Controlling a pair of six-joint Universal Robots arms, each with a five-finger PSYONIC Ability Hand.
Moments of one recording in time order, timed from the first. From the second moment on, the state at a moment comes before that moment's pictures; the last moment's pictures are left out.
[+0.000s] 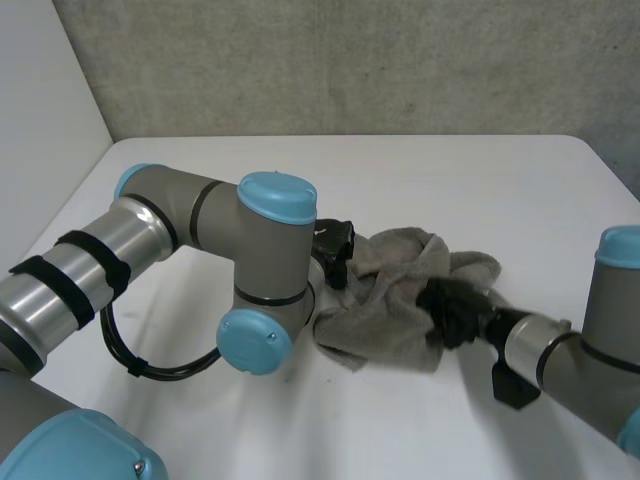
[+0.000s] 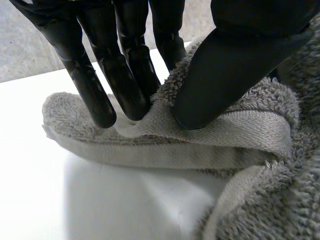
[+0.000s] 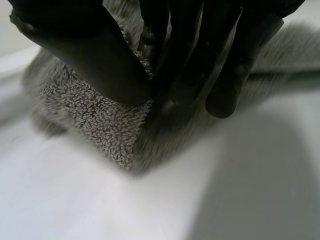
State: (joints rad) left arm 3.95 -2.59 -0.64 2.84 -1.72 3.01; right arm 1.85 -1.15 1.75 -0.05 1.21 3.29; left_hand 1.17 1.21 1.20 1.21 1.01; right_hand 1.30 1.33 1.33 1.34 1.16
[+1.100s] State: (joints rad) left arm 4.38 -1.70 -1.74 3.28 -1.56 3.27; right arm 1.88 -1.26 1.38 0.21 1.44 2.63; left_hand 1.18 1.22 1.22 1.22 1.02; right_hand 0.24 0.25 0.24 0.26 0.06
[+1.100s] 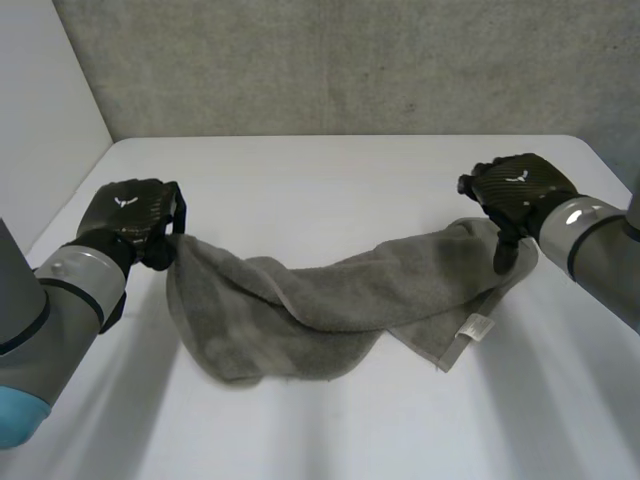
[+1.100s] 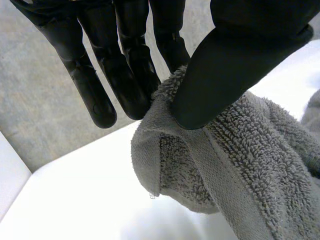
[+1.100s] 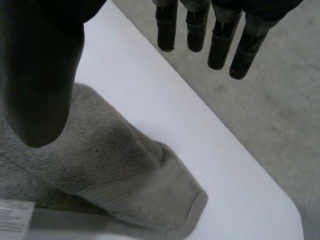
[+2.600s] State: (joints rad) left arm 4.46 -1.76 -1.80 3.37 -1.56 3.26; right arm 1.87 -1.09 1.81 -0.26 1.26 2.79; left_hand 1.18 1.22 1.22 1.22 1.02; right_hand 0.70 0.69 0.70 0.69 0.51
